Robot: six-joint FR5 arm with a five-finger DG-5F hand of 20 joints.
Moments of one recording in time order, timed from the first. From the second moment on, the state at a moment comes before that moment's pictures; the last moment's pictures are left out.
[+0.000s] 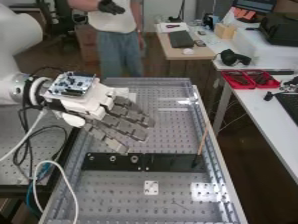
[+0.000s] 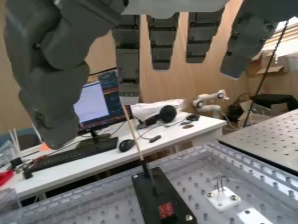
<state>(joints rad) 1.43 -1.71 -2.10 -2.51 -1.42 -0.53</state>
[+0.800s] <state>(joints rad) 1.71 -1.97 -2.05 -2.27 -0.66 -0.48</state>
